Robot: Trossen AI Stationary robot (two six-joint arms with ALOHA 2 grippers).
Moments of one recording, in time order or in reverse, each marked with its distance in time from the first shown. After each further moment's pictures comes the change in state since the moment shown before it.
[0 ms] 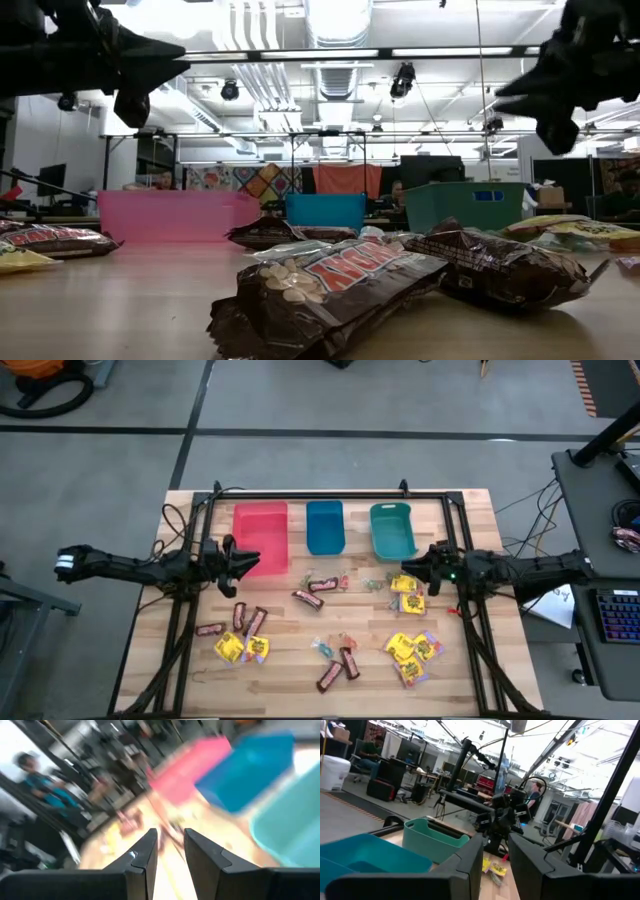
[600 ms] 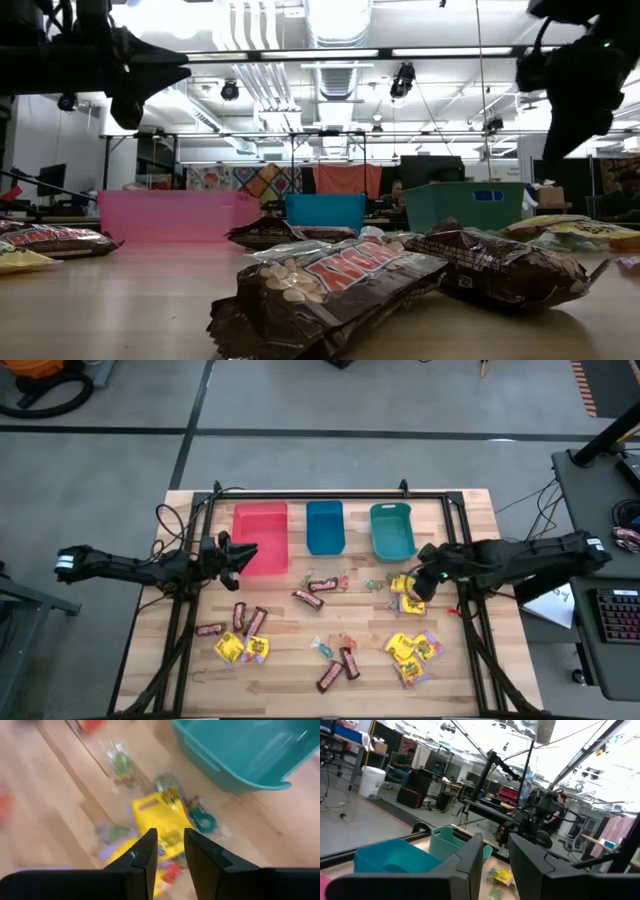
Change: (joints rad) left arm 0.000 -0.005 0.000 0.009 -0.144 0.018; right arm 0.000 0.568 0.449 -0.784 -0.043 -0.027
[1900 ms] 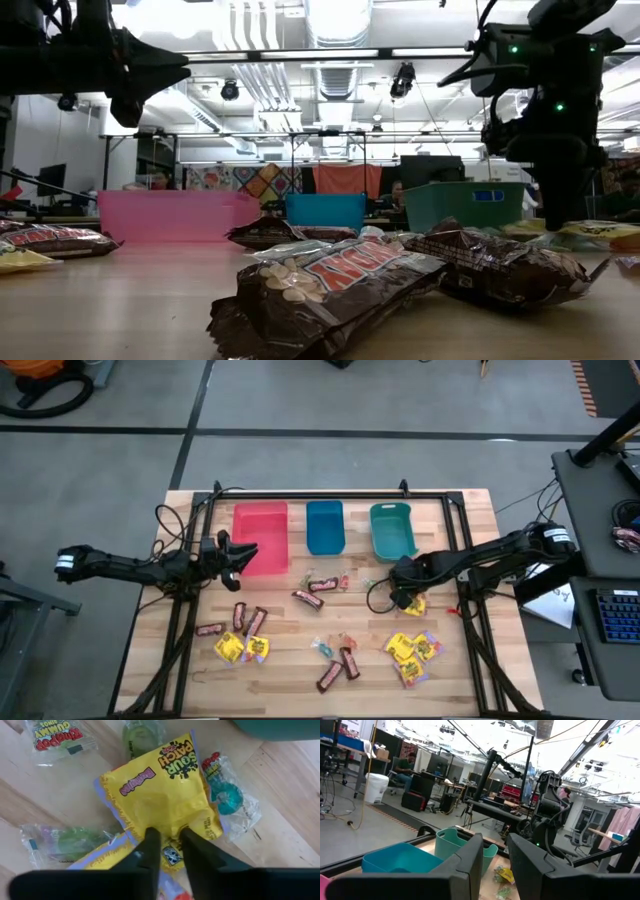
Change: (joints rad) left arm 0.000 0.001 0.000 -0.002 -0.006 0.057; right arm 0.000 0.507 0.052 0.086 -0.042 0.195
